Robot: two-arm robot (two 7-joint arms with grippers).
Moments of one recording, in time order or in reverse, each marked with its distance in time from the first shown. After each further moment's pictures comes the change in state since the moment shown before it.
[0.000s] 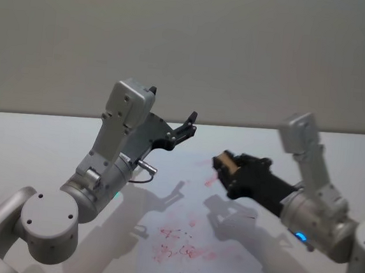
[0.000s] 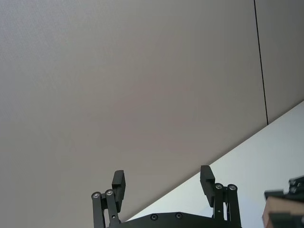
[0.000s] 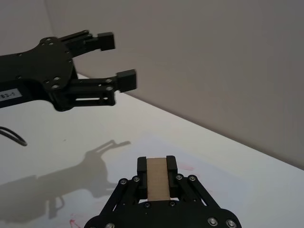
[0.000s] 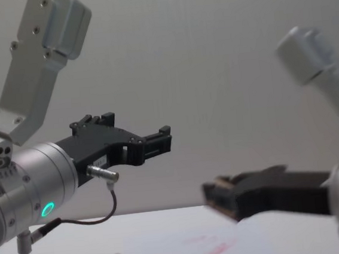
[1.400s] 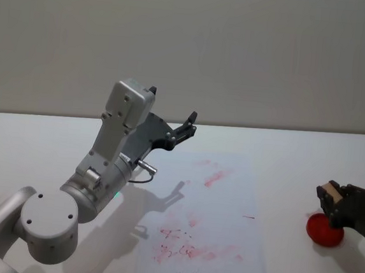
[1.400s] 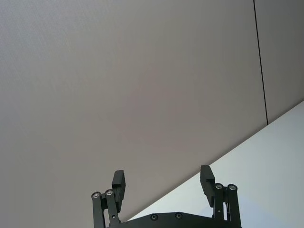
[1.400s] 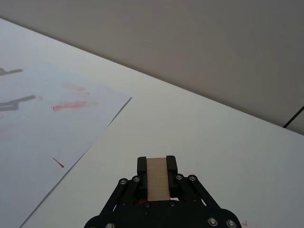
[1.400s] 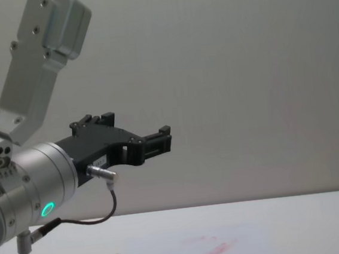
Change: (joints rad) left arm 0.000 0.000 0.000 0.000 0.000 0.000 0.000; right arm -0.174 0.269 0.165 -0.120 0.058 0.064 -0.130
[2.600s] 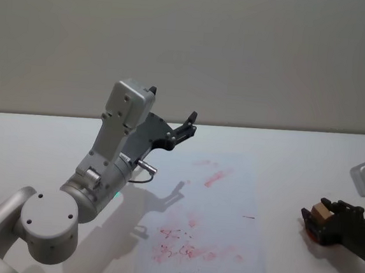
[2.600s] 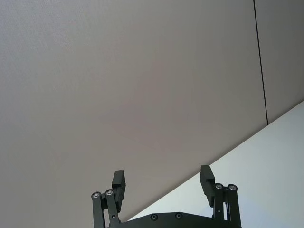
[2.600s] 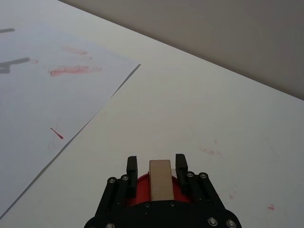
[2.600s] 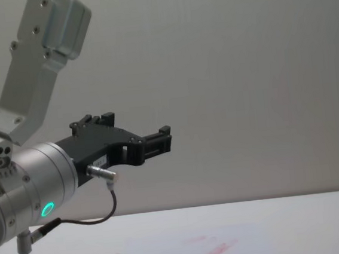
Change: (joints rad) left arm 0.000 0.000 0.000 0.000 0.000 0.000 0.000; right arm 0.025 -0.032 -0.038 0.081 -0.072 0.043 0.029
